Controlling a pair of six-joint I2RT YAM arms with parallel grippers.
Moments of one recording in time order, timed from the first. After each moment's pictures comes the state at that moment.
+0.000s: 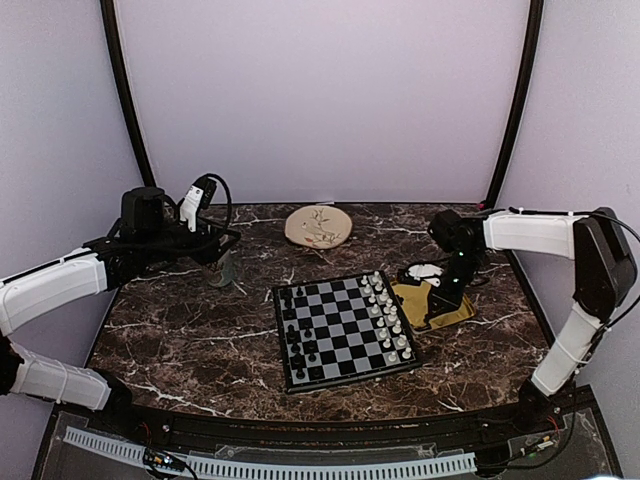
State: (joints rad) left arm -0.43 1.17 0.81 -0.03 0.30 -0.01; right arm 0.45 1.68 1.12 -0.91 -0.15 -0.65
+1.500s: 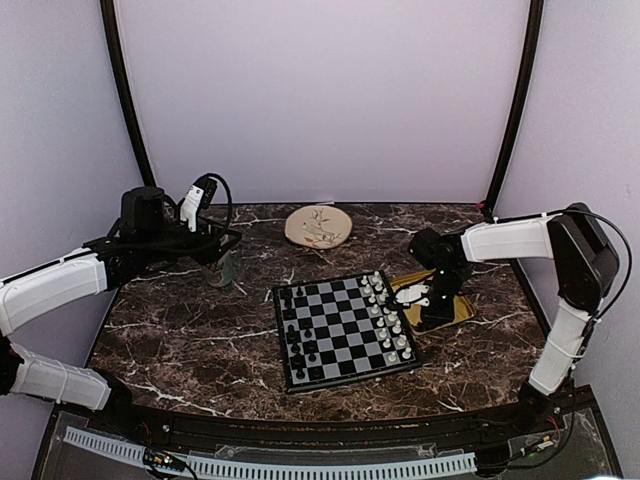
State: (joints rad) left arm -0.44 1.17 0.81 -0.02 0.32 -0.01; right arm 0.55 1.78 1.10 -0.86 -0.02 -0.84
